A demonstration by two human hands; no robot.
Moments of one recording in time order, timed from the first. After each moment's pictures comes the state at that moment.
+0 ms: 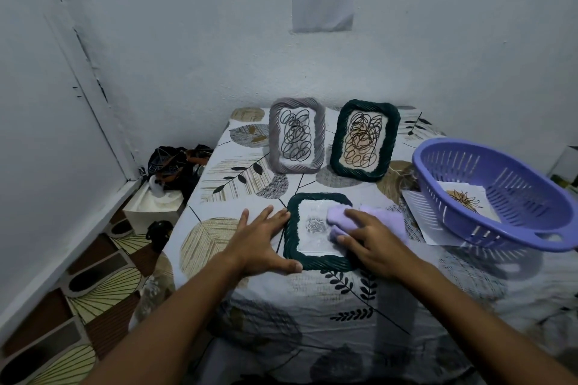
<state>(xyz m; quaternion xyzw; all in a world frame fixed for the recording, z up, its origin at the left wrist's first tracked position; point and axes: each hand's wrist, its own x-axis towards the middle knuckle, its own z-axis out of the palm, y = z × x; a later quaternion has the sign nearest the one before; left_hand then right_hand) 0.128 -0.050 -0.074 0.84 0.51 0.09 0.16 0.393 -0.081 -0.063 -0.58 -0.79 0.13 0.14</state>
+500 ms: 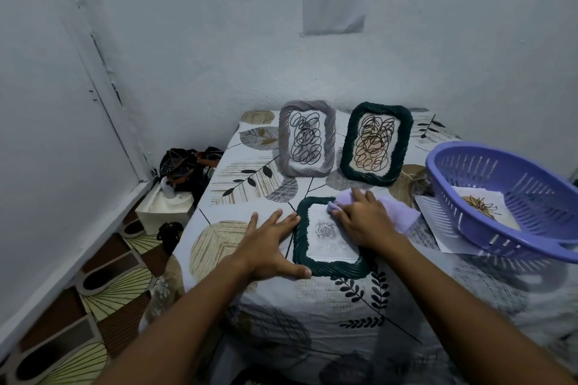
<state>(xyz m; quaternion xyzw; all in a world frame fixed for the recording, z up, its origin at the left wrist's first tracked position) 0.128 -0.048 -0.073 0.84 0.51 0.09 0.17 0.363 -0.018 -0.060 -0.65 -0.75 0.05 0.08</state>
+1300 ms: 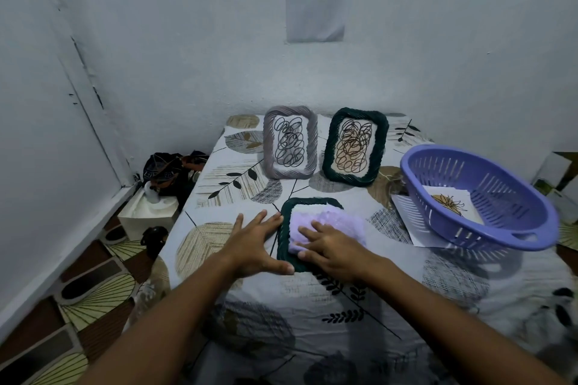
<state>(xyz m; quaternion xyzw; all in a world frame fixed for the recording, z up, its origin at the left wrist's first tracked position) 0.126 -0.049 -0.072 0.84 0.51 0.08 0.18 0.347 -0.079 -0.056 -0.47 -0.87 0.15 0.03</state>
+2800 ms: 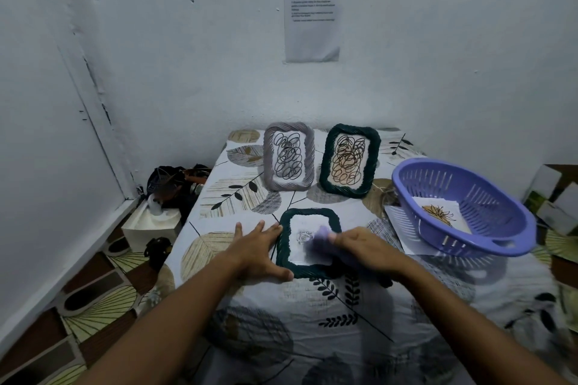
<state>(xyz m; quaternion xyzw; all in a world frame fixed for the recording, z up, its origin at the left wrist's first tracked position) 0.138 -0.057 -0.046 0.83 0.54 -0.02 0.13 0.385 -0.112 -0.007 -0.55 -0.71 0.36 0.24</state>
